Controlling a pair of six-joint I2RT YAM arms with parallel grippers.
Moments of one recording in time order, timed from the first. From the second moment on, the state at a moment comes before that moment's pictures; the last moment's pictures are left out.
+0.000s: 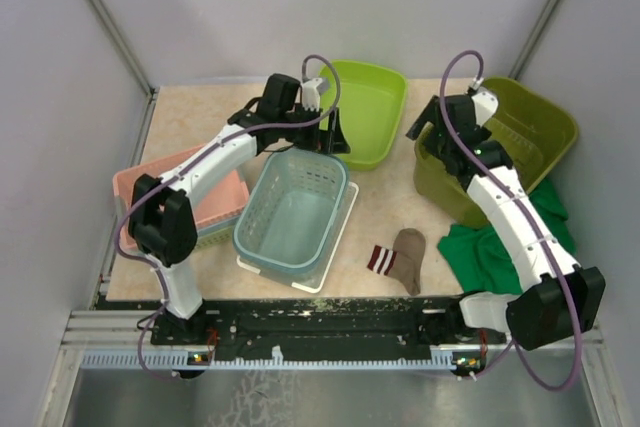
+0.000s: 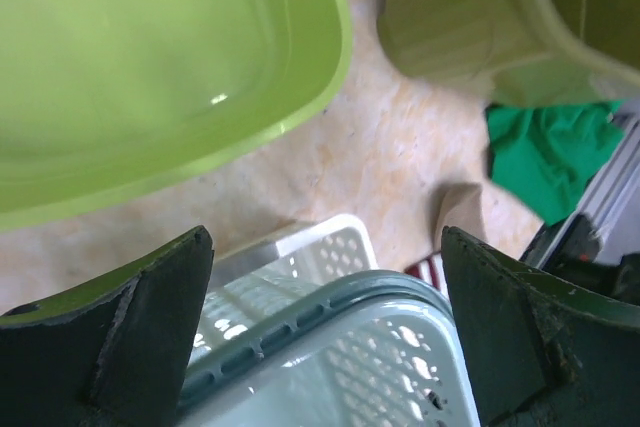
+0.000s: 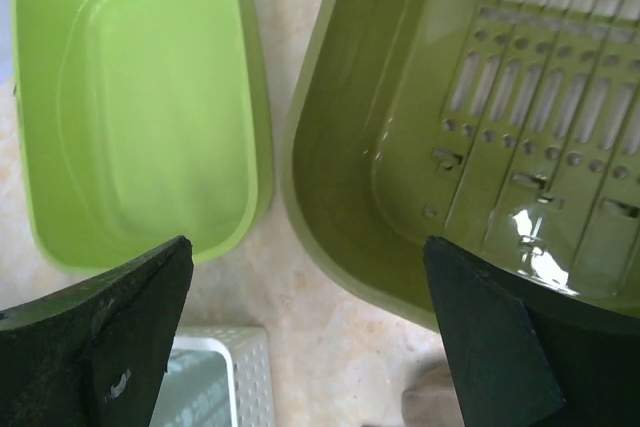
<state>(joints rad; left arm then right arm) -0.55 1.86 1.64 -0.40 0.44 -0.31 0.30 1.25 1.21 -0.61 0.37 0.71</state>
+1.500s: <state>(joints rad) -0.51 1.36 1.52 -0.45 0.34 -0.26 0.35 1.80 1.64 -0.58 0.16 0.54</state>
